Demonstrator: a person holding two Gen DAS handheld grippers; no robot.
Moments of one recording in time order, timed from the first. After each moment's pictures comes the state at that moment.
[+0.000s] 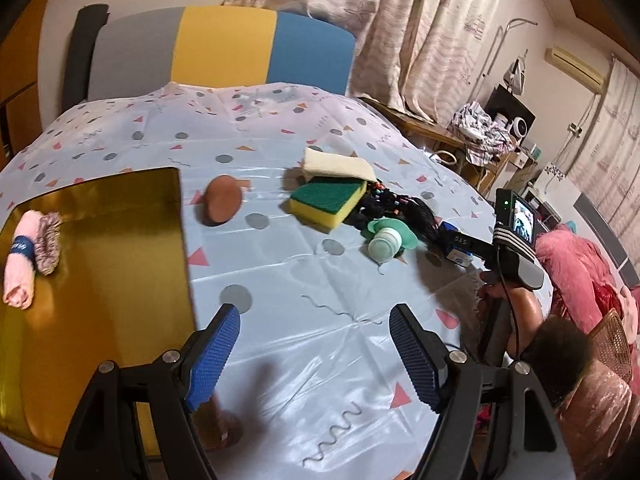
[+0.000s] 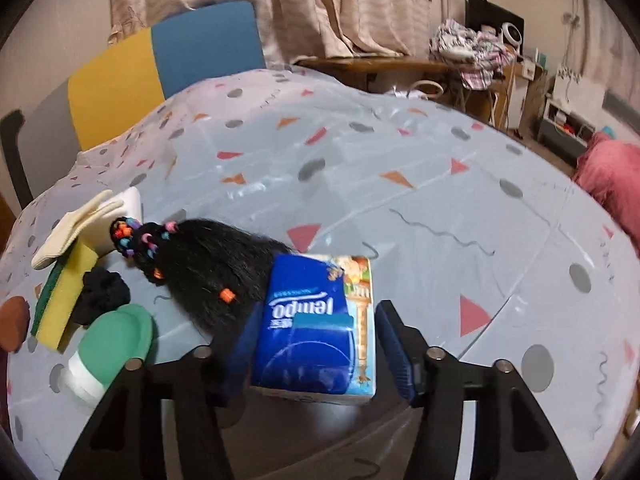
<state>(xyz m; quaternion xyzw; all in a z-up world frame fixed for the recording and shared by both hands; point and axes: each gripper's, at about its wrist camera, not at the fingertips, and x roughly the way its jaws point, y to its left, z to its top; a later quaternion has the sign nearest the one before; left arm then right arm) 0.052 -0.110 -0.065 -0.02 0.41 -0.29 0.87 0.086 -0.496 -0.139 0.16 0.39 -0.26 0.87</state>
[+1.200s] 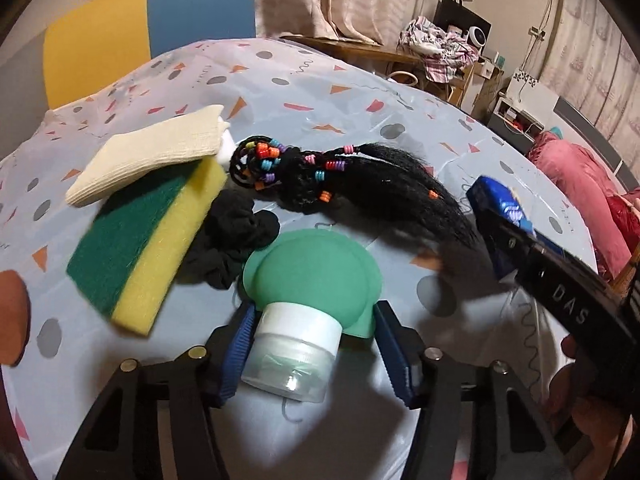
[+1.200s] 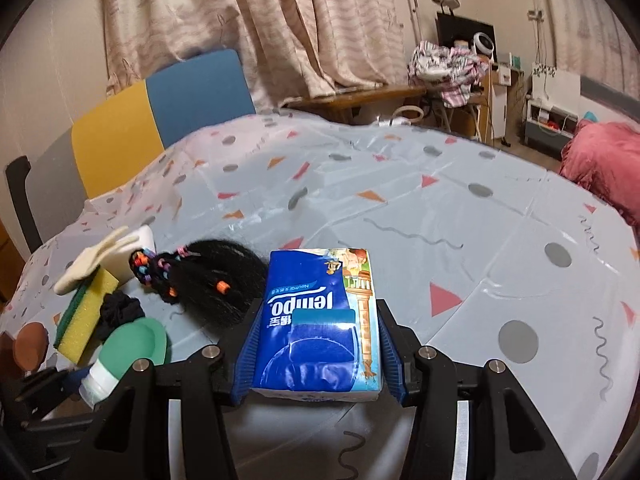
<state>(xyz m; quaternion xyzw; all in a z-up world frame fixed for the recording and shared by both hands) 0.135 -0.313 -0.148 0.12 0.43 -0.36 0.82 0.043 -0.480 -0.129 0.18 0.29 -0.28 0.90</state>
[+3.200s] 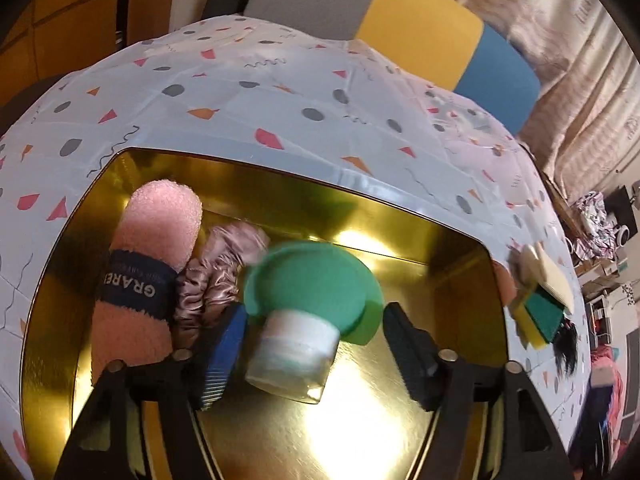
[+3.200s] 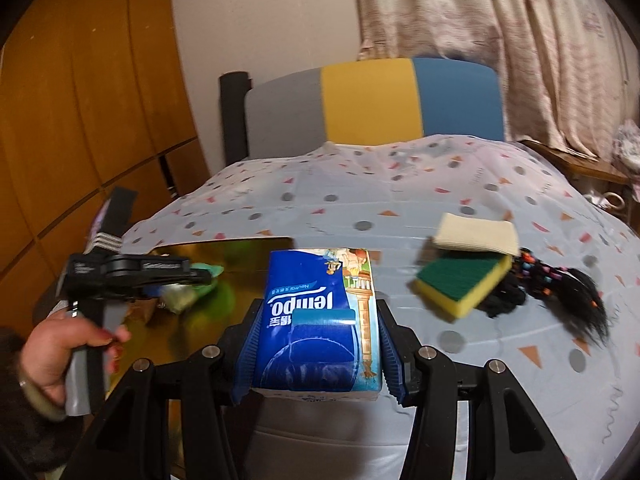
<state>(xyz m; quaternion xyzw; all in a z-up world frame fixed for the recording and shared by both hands) 0.230 0.064 -0.123 -0.14 0.50 -0.07 0.85 0.075 -0.191 -0.055 0.06 0.30 0.08 0.95</state>
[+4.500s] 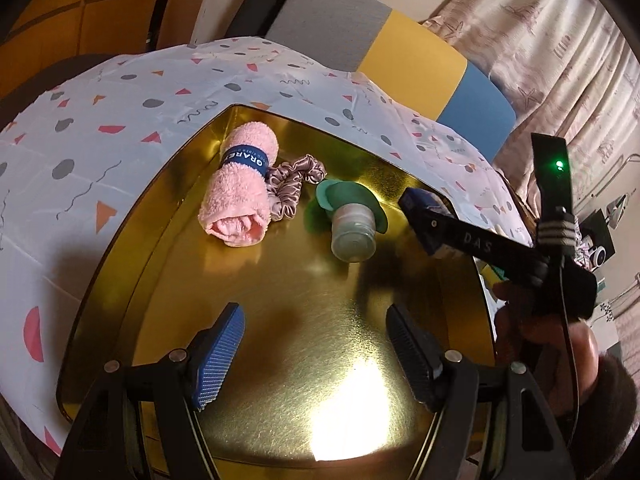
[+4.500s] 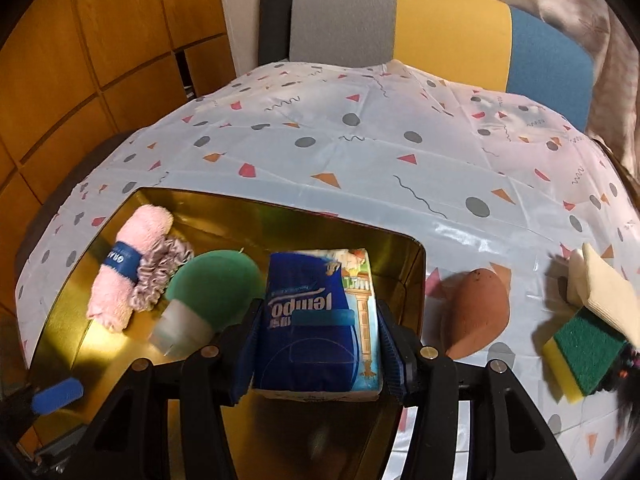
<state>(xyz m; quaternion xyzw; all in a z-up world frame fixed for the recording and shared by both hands) 0.099 0.117 -0.111 -0.20 0.45 -0.09 0.87 0.229 -0.090 -0.102 -0.02 0.46 0.12 0.88</state>
